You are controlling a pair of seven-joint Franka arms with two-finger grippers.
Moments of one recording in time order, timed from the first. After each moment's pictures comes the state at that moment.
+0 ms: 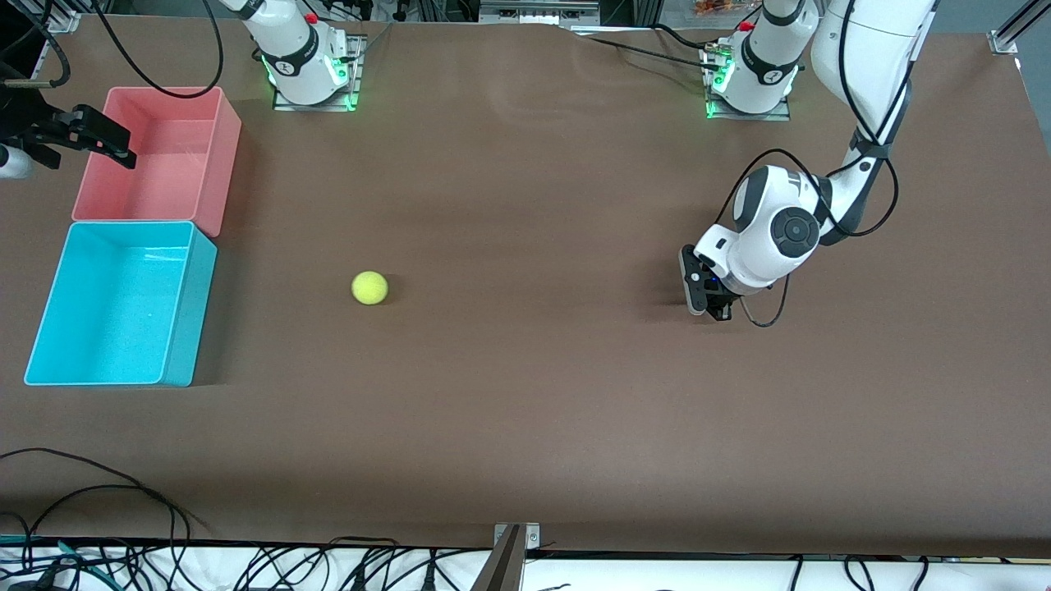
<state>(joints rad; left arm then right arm) -0.19 0.44 -0.08 -2.15 -0.08 2.57 1.23 0.00 -0.06 0.00 -1.61 -0.03 1.48 -0.03</state>
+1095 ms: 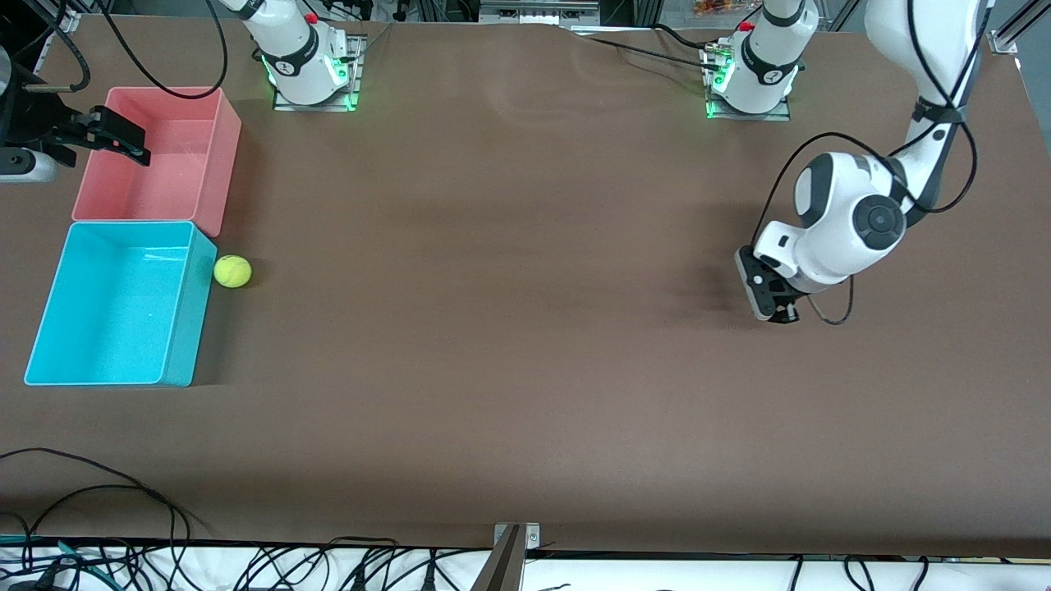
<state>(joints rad) -0.10 0.30 -0.02 -2.16 -0.08 2.45 1.24 0.01 -0.06 0.01 -1.62 -0.03 1.45 -0.03</state>
